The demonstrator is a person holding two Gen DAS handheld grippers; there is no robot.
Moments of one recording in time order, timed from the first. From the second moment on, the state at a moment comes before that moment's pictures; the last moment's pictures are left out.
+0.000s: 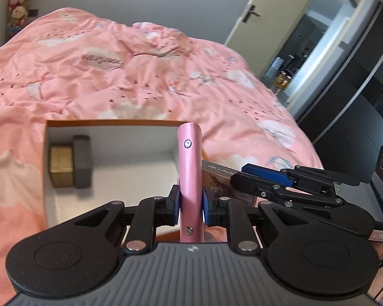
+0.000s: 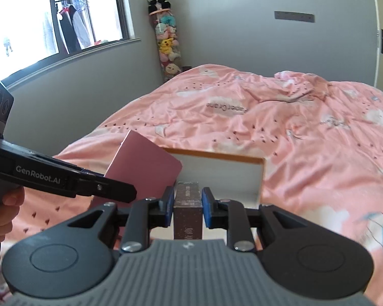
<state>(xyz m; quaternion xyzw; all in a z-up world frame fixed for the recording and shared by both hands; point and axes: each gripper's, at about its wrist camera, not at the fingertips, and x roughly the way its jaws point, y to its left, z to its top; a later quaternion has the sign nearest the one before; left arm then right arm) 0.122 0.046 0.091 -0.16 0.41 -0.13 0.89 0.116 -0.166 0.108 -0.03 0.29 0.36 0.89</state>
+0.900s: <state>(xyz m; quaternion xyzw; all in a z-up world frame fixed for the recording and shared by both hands) 0.259 0.063 -0.028 -0.10 0.57 0.01 0.81 0.245 -0.074 -0.011 -0.06 0.45 0.32 0.83</state>
